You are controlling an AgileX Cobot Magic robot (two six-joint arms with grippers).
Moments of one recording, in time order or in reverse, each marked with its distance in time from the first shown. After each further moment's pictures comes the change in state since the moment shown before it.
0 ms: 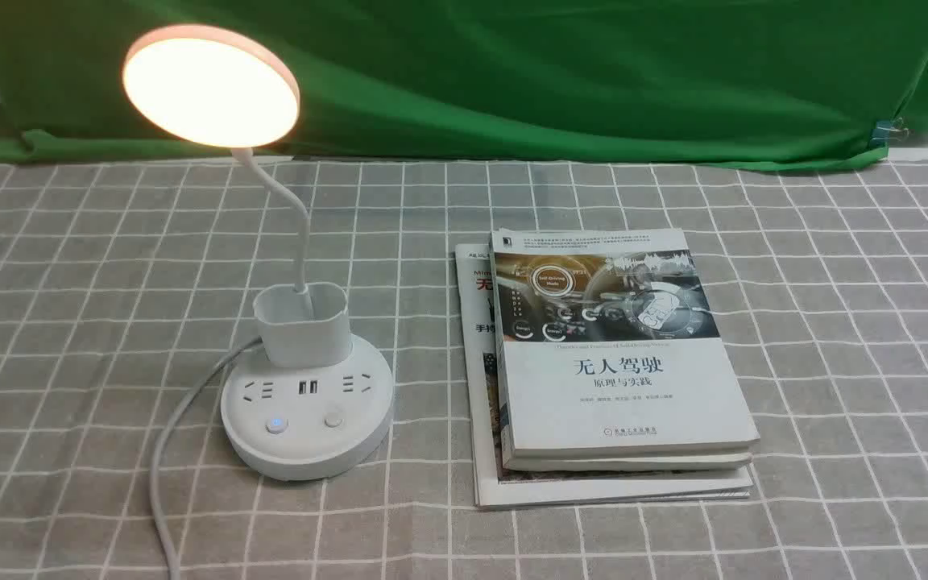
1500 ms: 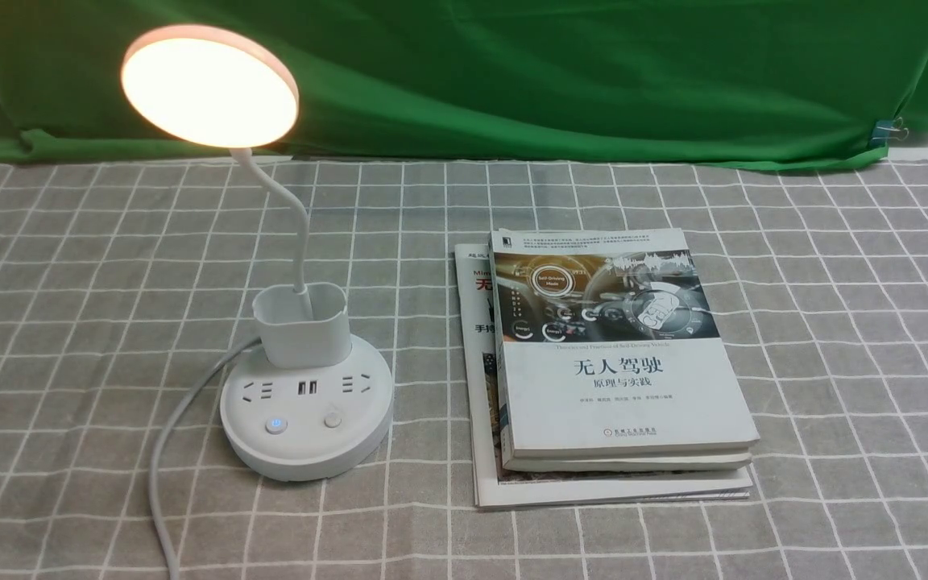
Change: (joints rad) right arm 0.000 0.000 0.000 0.000 0.000 0.000; left arm 0.000 0.138 -0.238 -0.200 0.025 -0.358
